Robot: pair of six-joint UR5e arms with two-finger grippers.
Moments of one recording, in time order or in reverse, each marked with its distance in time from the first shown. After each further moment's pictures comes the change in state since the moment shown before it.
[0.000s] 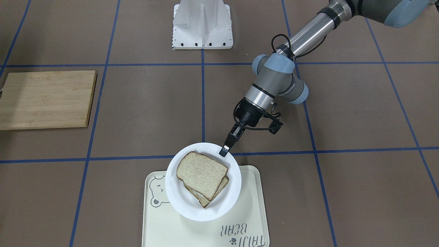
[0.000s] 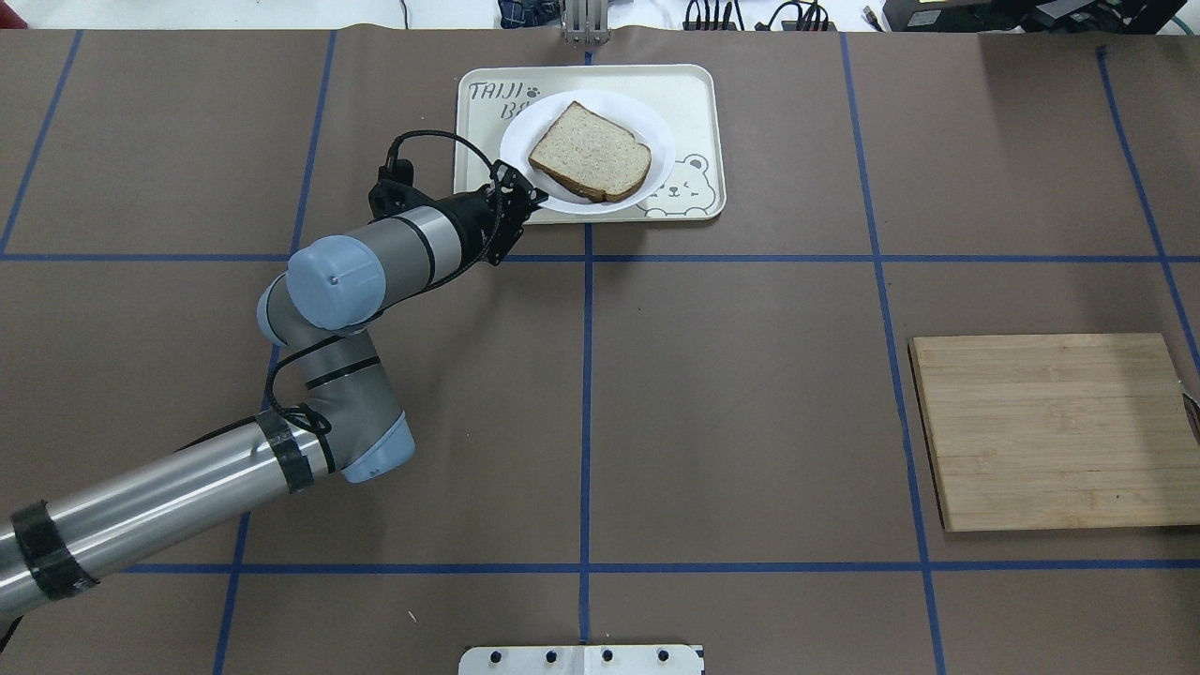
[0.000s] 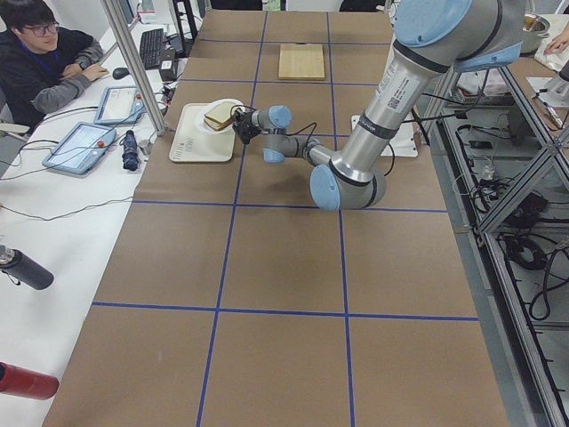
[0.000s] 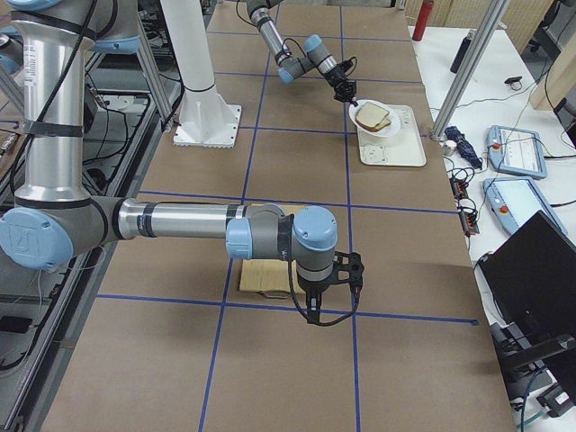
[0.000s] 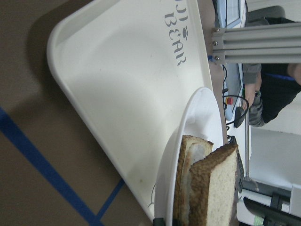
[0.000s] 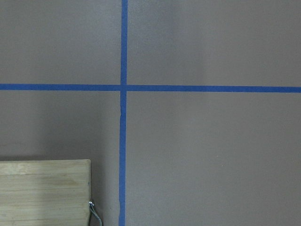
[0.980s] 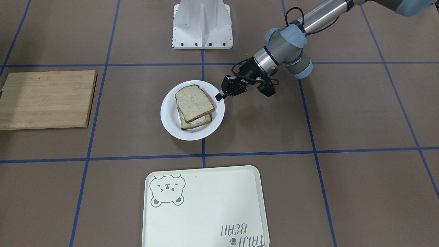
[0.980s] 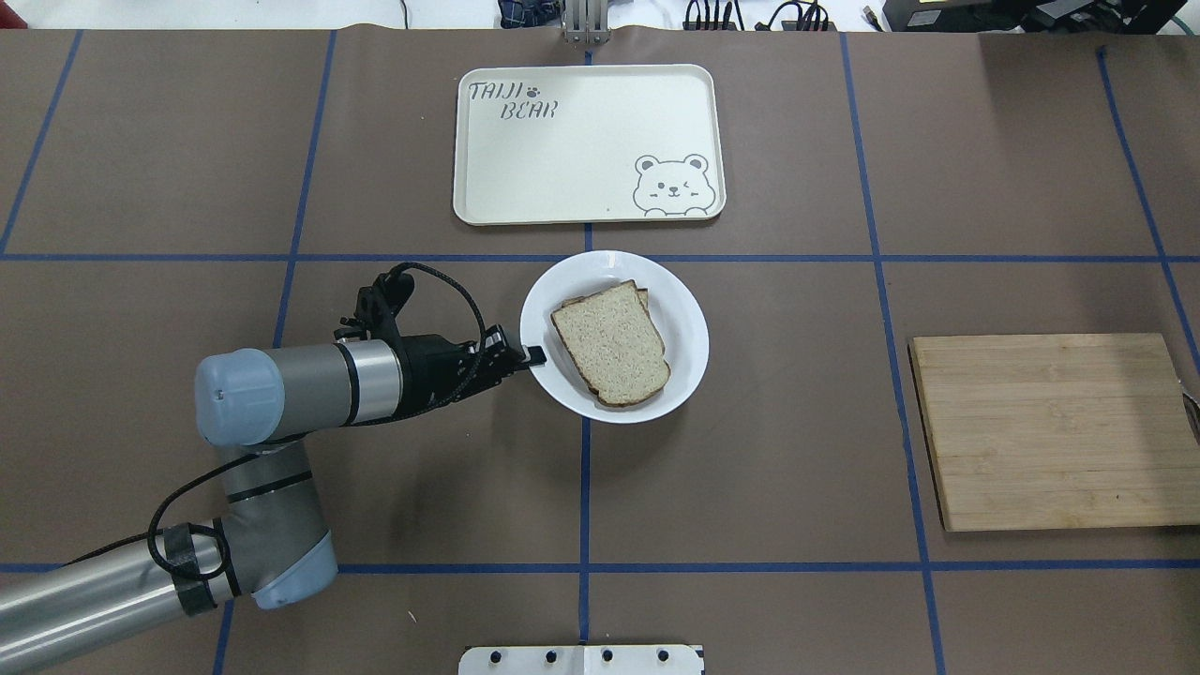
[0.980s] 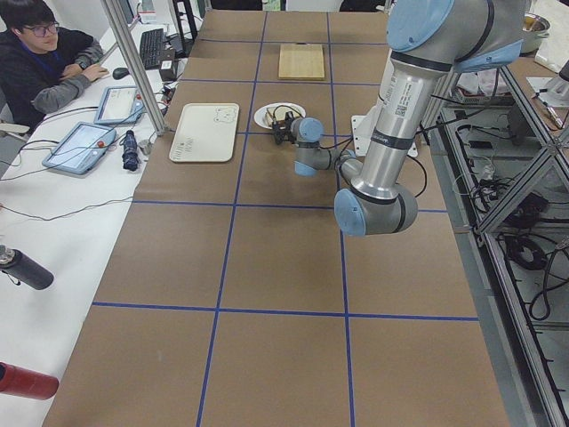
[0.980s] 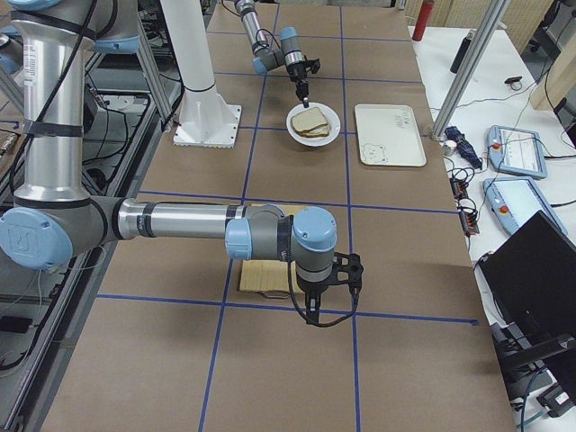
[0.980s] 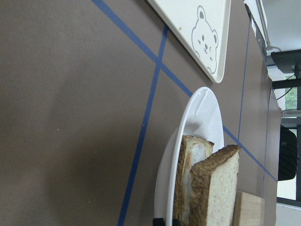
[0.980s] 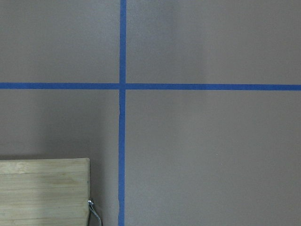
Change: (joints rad) left arm 0.121 0.269 -0.332 -0.095 -0.273 0.382; right arm 0.000 -0.004 -0.001 -0.001 0.000 0.000
